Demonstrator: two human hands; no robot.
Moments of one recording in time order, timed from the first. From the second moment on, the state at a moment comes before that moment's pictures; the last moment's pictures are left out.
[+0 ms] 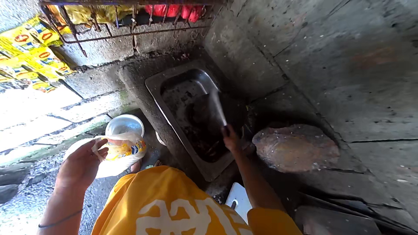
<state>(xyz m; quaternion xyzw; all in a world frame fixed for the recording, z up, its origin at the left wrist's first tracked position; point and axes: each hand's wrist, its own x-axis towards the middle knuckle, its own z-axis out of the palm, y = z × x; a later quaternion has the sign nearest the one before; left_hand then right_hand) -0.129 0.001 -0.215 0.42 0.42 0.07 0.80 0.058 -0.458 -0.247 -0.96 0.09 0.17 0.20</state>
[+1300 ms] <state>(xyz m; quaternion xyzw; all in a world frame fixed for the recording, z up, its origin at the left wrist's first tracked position) -0.102 -0.016 -0.213 0.44 0.40 0.06 0.80 0.048 -0.543 -0.176 -0.96 0.08 0.28 -0.02</state>
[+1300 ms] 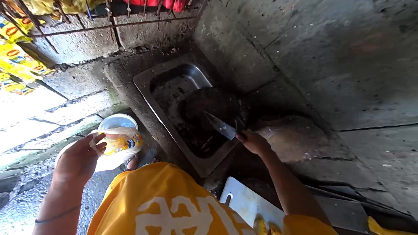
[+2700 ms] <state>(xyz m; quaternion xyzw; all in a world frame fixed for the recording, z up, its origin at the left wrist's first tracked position) -0.111 -0.024 -0.213 0.43 0.41 0.07 0.80 0.065 -0.549 -0.171 -0.97 0.07 0.24 0.02</state>
